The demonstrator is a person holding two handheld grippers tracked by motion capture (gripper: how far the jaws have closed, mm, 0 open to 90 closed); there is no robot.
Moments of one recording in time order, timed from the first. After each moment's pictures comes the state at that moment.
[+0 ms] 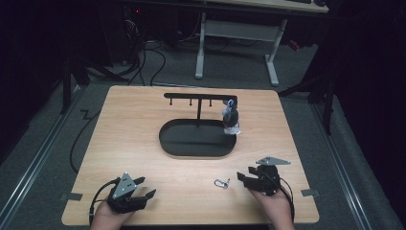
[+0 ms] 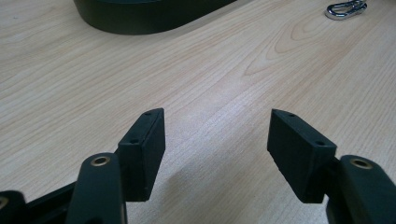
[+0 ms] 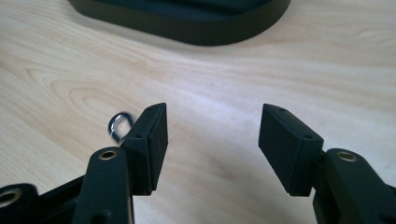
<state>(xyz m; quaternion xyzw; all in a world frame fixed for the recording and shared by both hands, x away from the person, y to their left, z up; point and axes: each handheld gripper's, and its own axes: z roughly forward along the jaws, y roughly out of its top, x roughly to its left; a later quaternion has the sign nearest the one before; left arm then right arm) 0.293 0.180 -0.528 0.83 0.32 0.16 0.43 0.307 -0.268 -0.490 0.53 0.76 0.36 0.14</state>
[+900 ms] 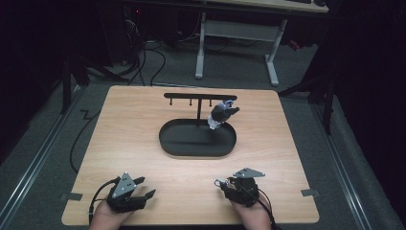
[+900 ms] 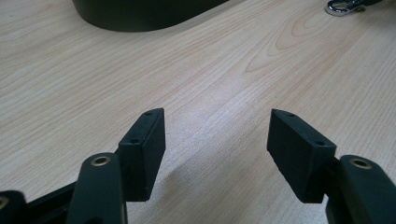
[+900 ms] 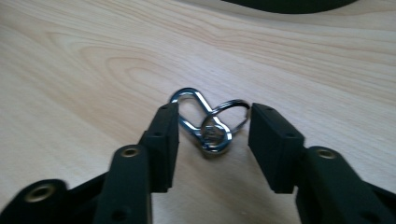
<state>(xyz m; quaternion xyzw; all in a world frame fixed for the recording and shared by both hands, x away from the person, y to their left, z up) 0.296 0.182 -0.530 0.83 0.32 0.15 0.43 0.293 -0.210 -0.516 0.51 0.78 0.33 0.15</state>
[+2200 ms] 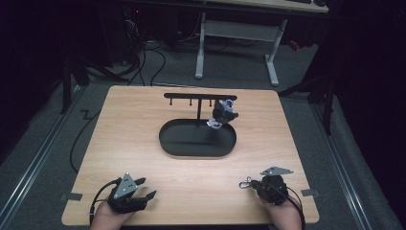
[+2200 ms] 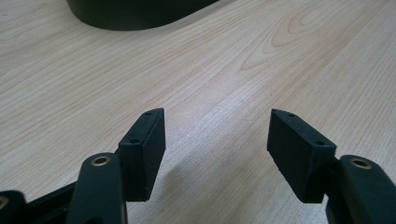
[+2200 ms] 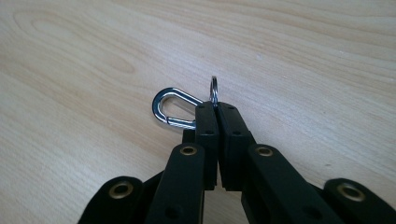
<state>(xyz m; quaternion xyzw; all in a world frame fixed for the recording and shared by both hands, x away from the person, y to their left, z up) 0.294 0.178 -0.530 0.83 0.31 0.15 0.43 0.289 -0.287 -0.498 0.53 0.79 0.27 0.14</state>
